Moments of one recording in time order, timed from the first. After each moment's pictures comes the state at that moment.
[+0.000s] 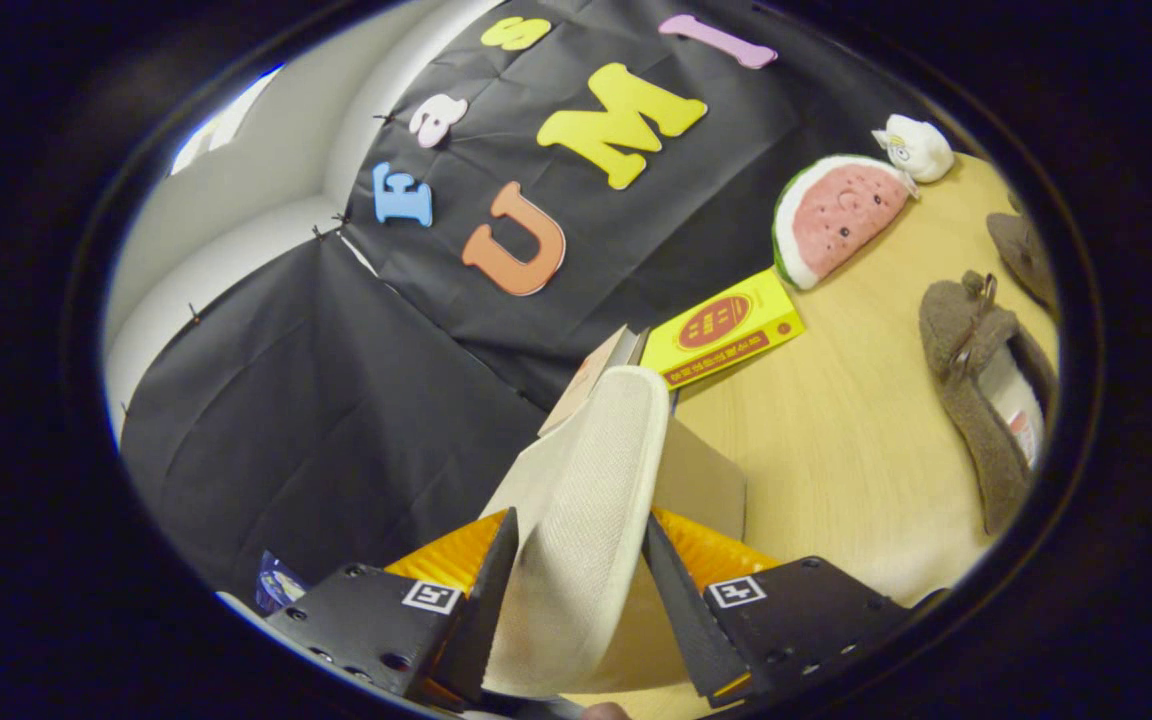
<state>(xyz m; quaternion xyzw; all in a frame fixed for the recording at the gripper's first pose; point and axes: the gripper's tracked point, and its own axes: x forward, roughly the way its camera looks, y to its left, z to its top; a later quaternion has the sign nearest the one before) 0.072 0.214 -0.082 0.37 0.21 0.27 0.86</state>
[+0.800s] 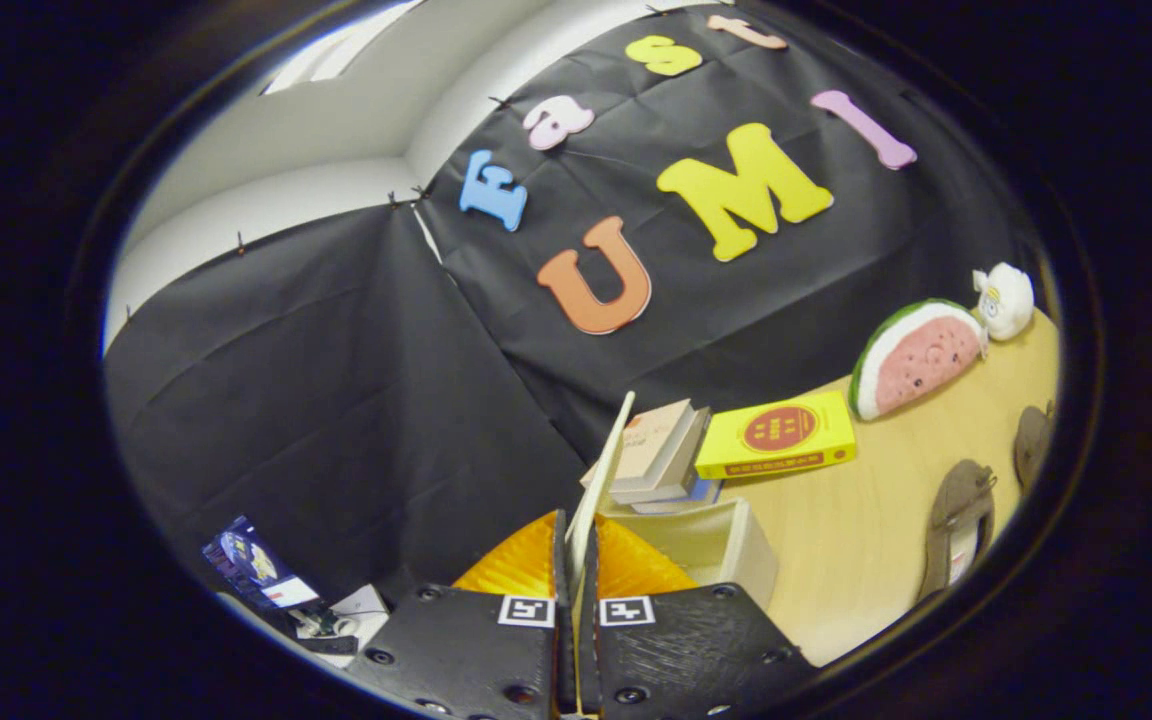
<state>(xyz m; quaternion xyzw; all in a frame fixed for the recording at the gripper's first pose) 0.067 0.274 0.061 0.24 0.15 0.31 0.91</state>
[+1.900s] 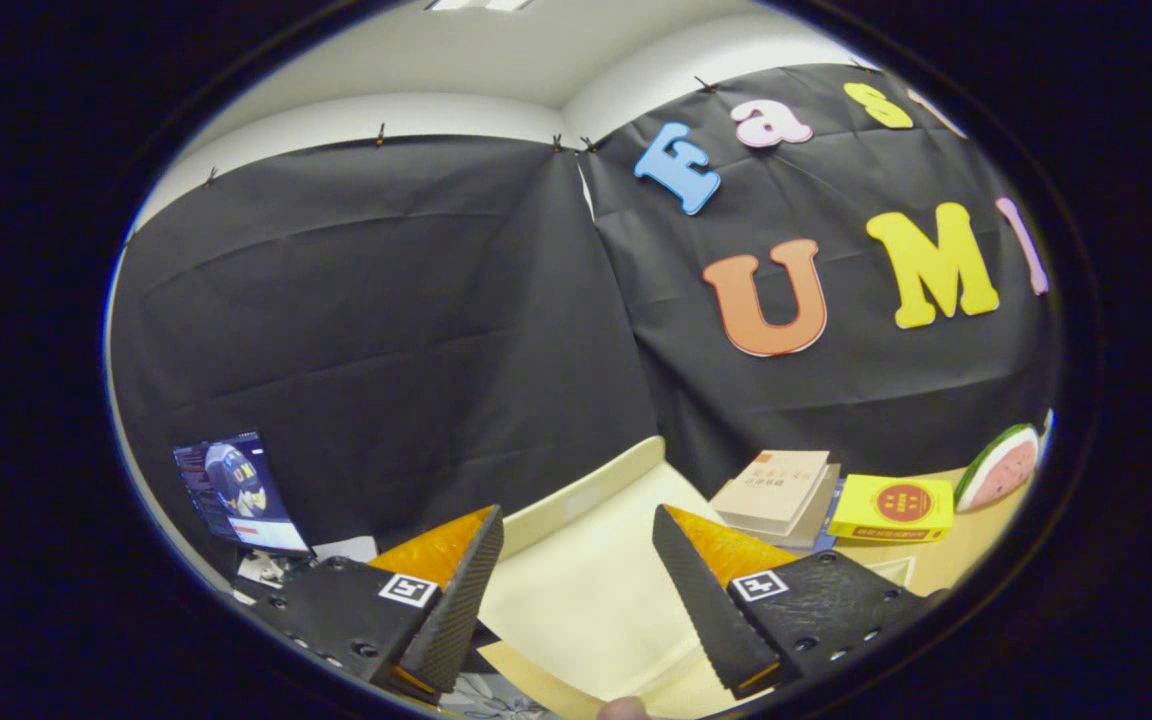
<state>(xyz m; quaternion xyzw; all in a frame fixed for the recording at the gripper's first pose) 0.018 0.465 0.125 0.08 0.07 0.39 0.92</state>
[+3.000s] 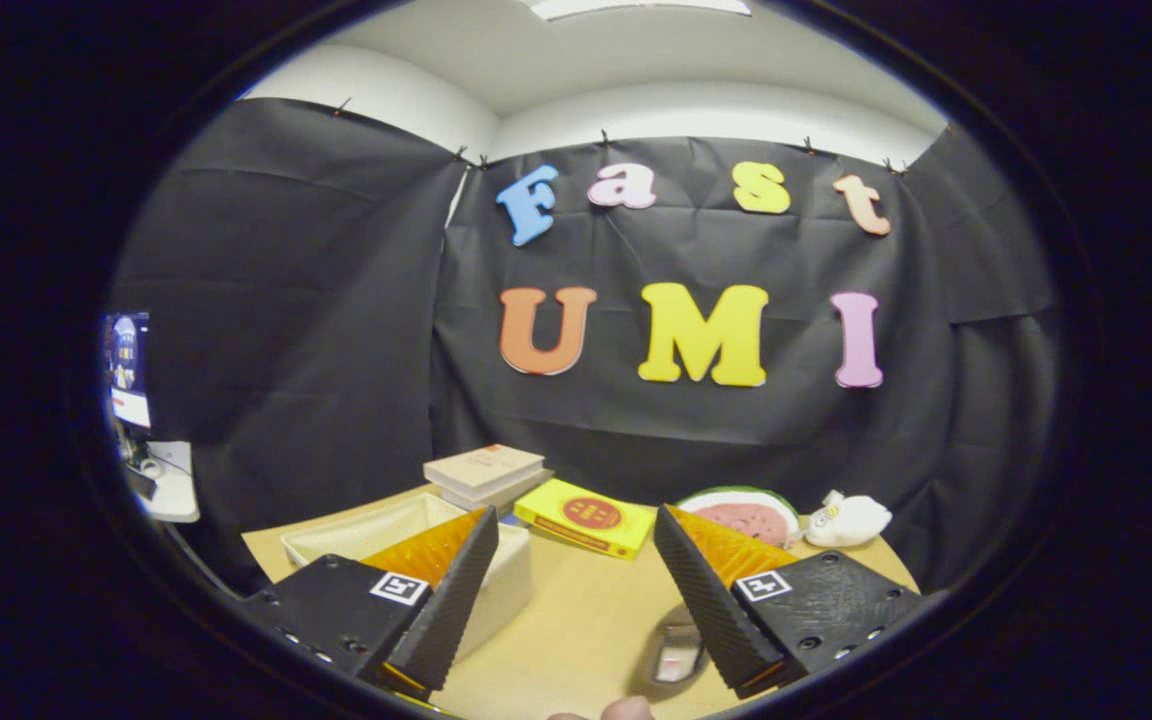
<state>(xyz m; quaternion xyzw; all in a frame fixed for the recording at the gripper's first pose) 0.031 0.081 0.041 -0.03 0.05 0.14 0.99</state>
